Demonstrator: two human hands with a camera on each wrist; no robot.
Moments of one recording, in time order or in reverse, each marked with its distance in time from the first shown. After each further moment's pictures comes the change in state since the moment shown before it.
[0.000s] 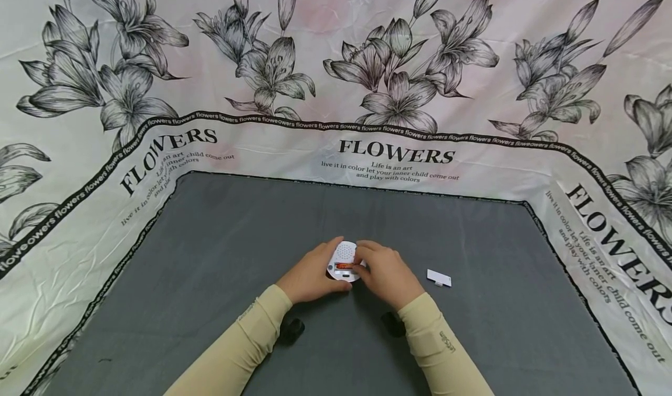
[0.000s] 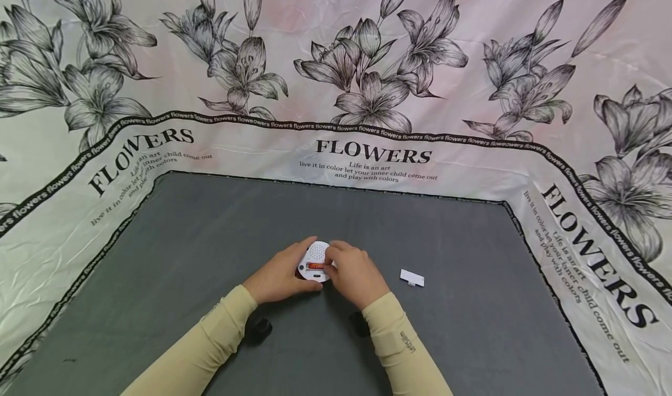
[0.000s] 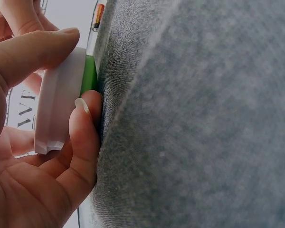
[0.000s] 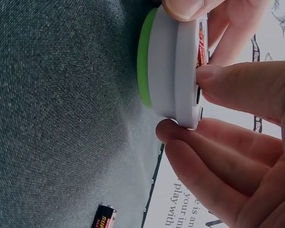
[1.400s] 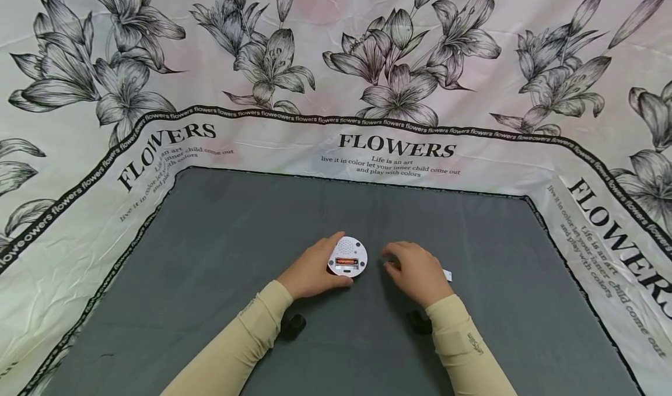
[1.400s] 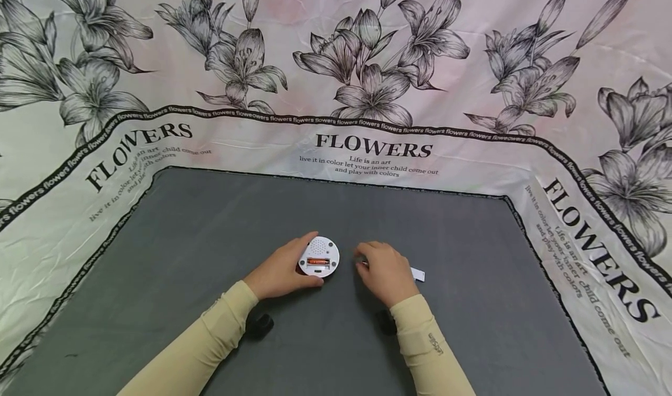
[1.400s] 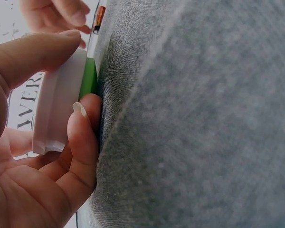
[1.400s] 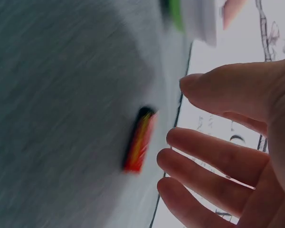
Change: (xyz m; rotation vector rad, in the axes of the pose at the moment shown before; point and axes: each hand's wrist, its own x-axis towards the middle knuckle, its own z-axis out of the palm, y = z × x) left_hand 0.004 0.000 0.003 0.015 0.017 -0.017; right_hand -0.028 0.042 -0.015 -0.104 -0.013 0.199
